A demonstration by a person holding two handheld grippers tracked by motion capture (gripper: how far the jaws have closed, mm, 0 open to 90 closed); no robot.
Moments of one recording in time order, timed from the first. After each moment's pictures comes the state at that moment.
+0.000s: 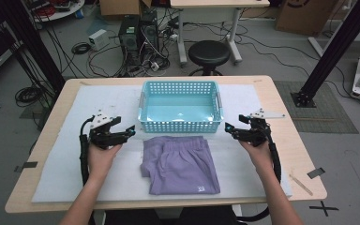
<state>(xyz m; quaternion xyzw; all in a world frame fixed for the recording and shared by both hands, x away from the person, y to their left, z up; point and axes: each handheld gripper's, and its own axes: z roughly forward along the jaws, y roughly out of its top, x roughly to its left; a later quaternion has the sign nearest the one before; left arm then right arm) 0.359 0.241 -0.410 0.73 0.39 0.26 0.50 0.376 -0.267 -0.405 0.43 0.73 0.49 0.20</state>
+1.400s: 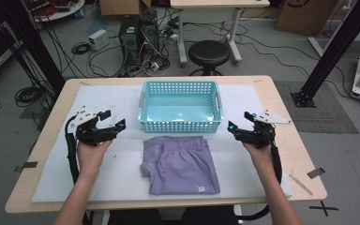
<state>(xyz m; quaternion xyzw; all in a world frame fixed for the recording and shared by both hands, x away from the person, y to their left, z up) 0.358 0.261 -0.392 0.69 0.39 0.25 0.55 0.358 -0.266 -0.393 0.41 0.72 0.50 0.26</state>
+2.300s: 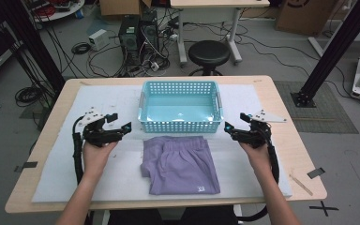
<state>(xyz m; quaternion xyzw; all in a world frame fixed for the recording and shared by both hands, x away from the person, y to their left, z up) 0.372 0.240 -0.411 0.72 0.39 0.20 0.54 0.368 -0.256 -0.403 0.42 0.73 0.50 0.22</state>
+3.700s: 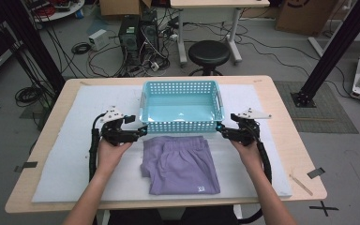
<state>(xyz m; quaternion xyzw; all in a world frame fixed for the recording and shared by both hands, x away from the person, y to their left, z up) 0.380 0.214 -0.407 0.75 0.36 0.19 0.53 0.380 -0.236 -0.408 0.42 0.74 0.47 0.23</state>
